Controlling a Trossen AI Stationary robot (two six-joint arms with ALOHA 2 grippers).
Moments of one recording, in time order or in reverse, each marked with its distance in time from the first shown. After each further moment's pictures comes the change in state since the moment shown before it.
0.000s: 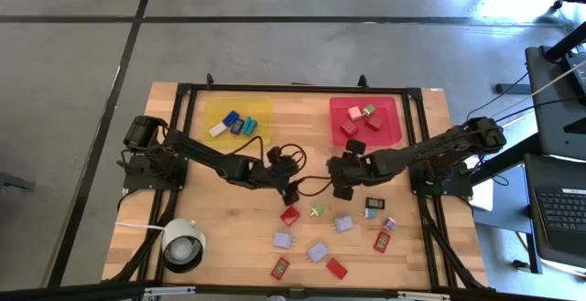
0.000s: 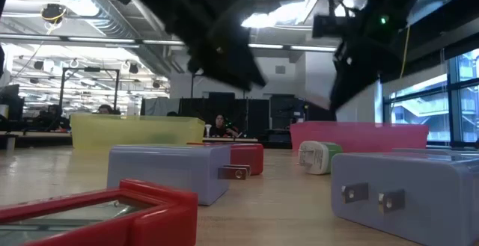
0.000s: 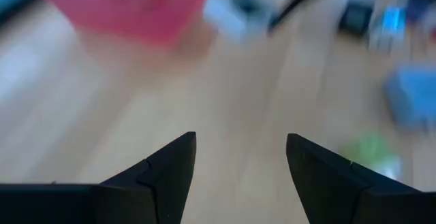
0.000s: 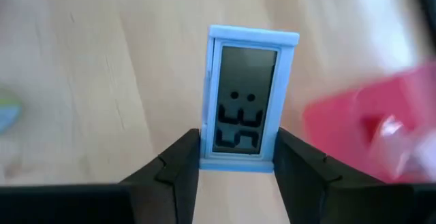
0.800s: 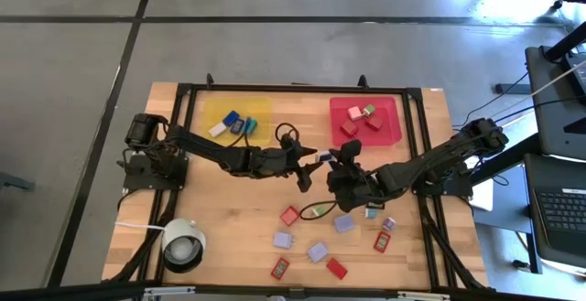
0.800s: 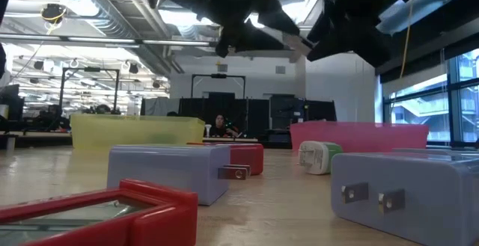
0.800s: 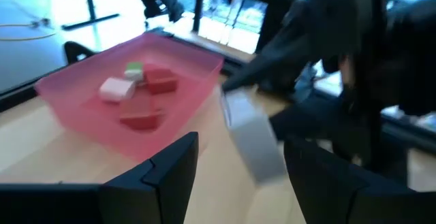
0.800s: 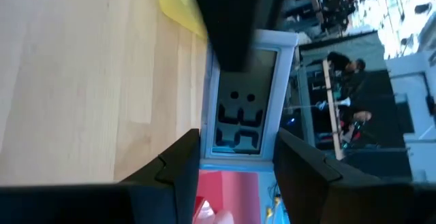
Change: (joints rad) left arm 0.075 -0.001 0.000 0.424 0.036 0.036; right arm 0.166 -0.002 0.052 0.121 0.561 -0.550
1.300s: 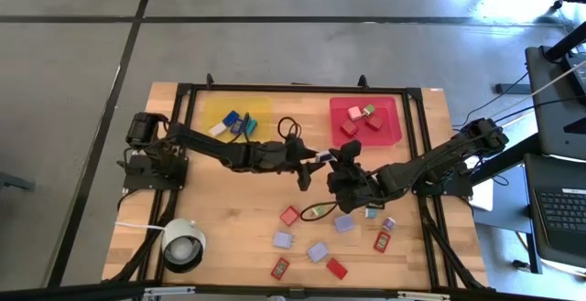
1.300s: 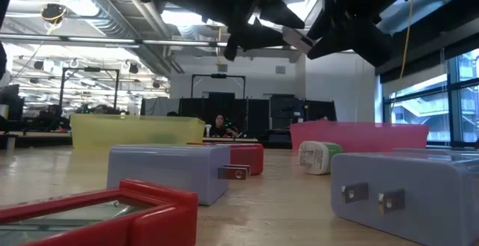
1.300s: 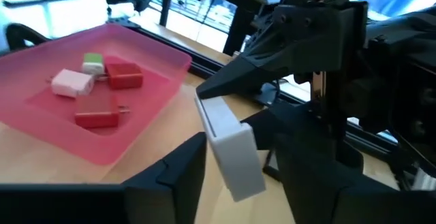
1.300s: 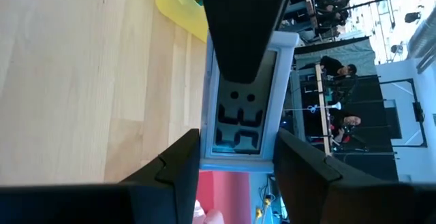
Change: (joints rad) left arm 0.041 0.000 0.000 0.035 0.176 -0.069; right arm 0.001 -0.001 0.000 0.006 0.022 -0.040
